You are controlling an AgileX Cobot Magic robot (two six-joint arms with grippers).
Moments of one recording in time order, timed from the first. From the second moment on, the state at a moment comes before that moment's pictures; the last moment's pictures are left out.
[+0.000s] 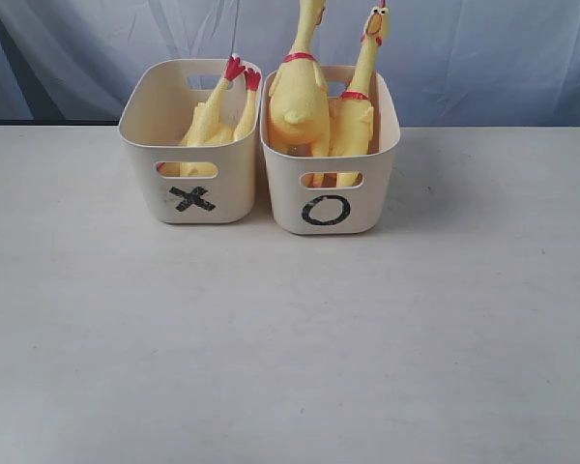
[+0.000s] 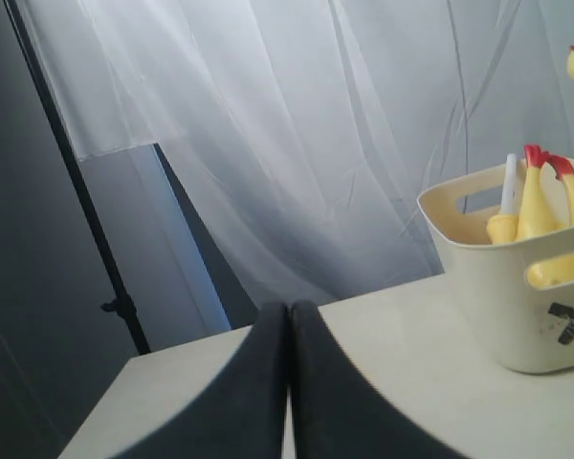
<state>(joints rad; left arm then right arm) 0.02 0.01 -0.08 -0.07 0.08 0.38 0.14 0.01 -0.20 -0.72 -0.21 0.78</state>
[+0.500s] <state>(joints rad) 0.02 0.01 0.00 -0.07 0.08 0.38 0.14 0.01 -0.01 -0.22 -0.21 0.78</state>
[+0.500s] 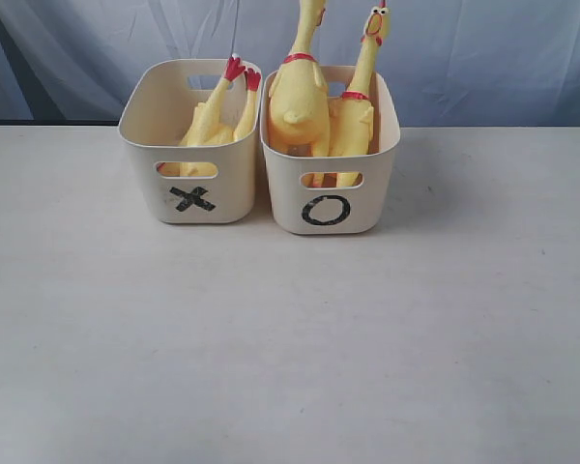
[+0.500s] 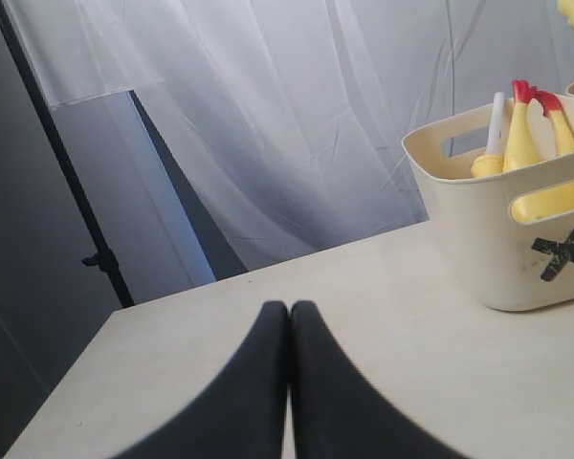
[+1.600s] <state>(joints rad) 0.02 0.01 0.00 -0.06 0.23 0.38 0.14 0.01 -0.01 -0.05 0.28 0.79</state>
